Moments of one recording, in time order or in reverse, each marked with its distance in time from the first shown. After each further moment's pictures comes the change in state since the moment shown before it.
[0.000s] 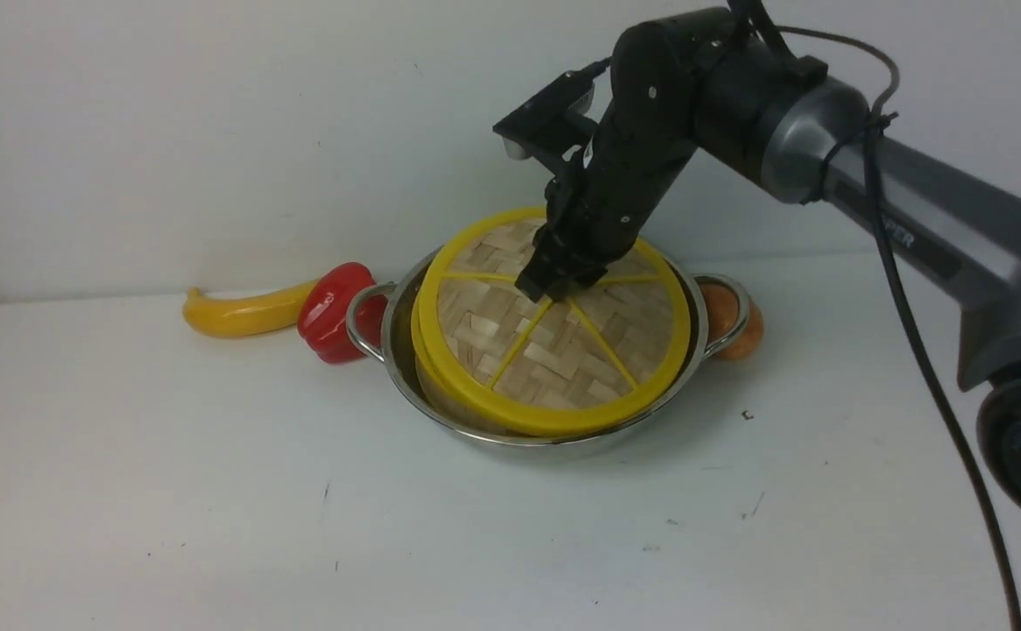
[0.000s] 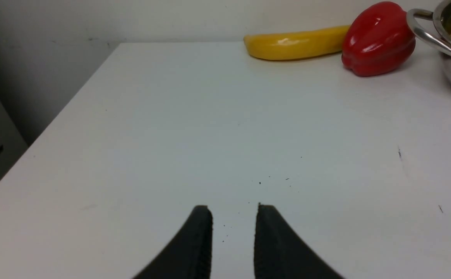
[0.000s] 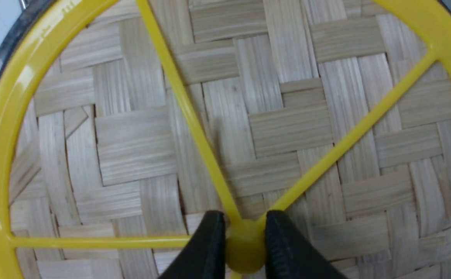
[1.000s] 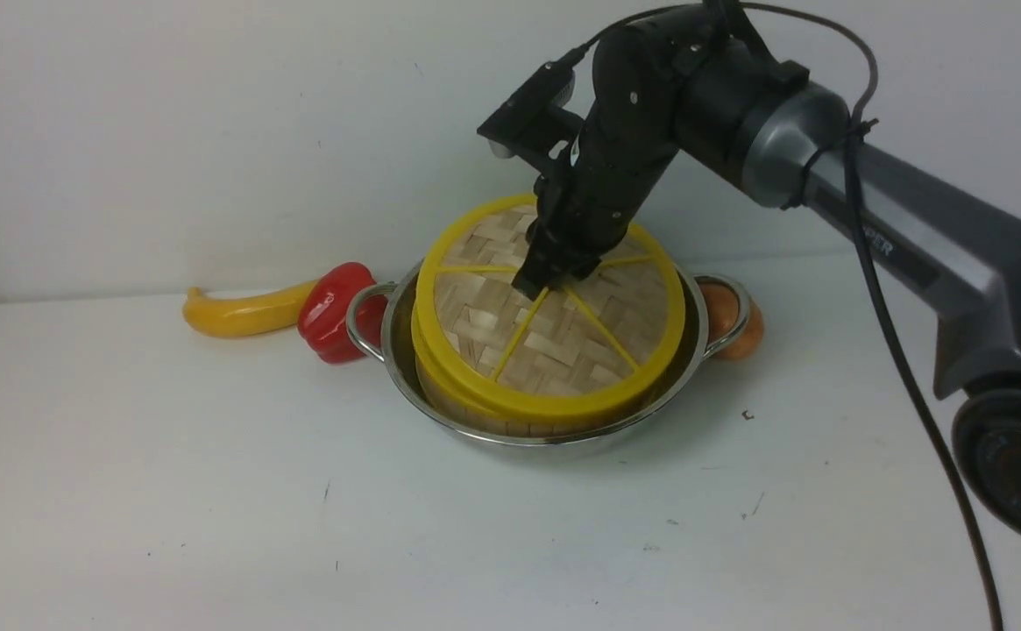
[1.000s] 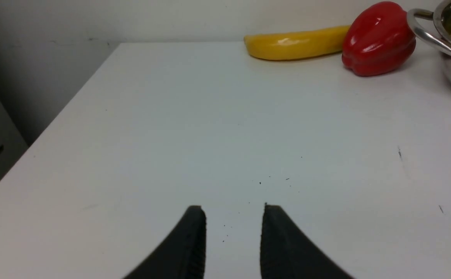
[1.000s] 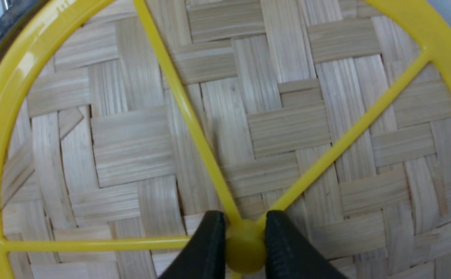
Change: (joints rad) right arm 0.018 0.031 -0.068 -0.066 0.000 -0.044; left arm 0.000 0.000 0.000 0.000 0.000 0.000
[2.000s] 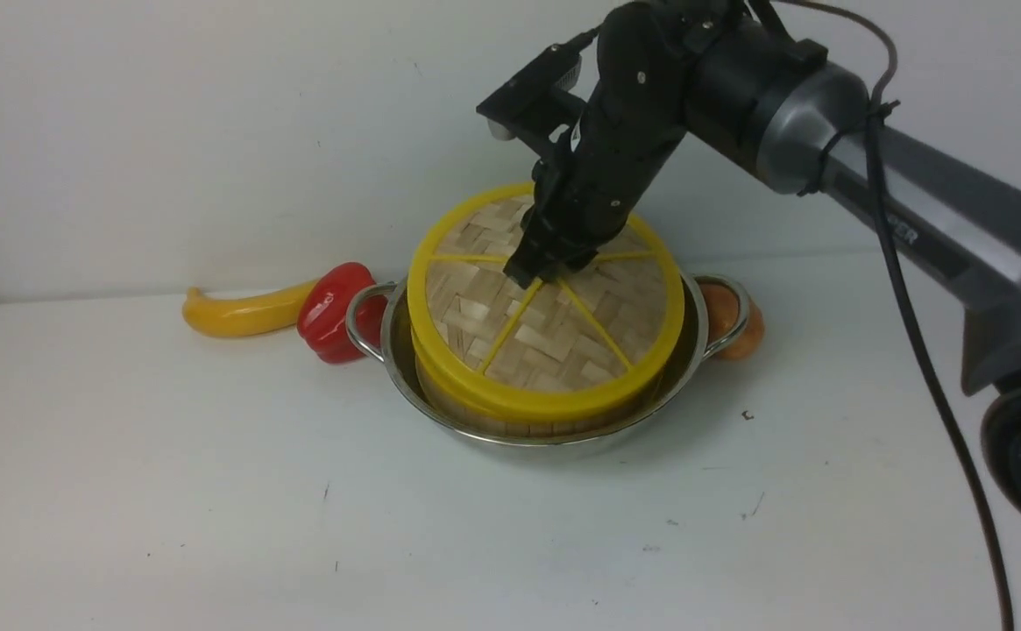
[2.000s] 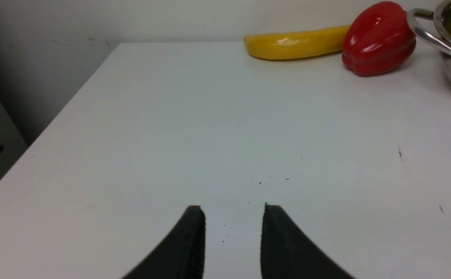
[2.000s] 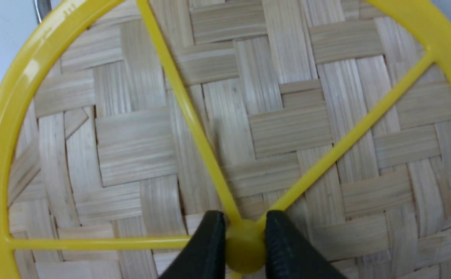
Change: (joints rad) right arm 0.008 -0.053 0.044 0.017 0.000 0.051; left arm 0.000 0.000 0.000 0.000 0.000 0.000
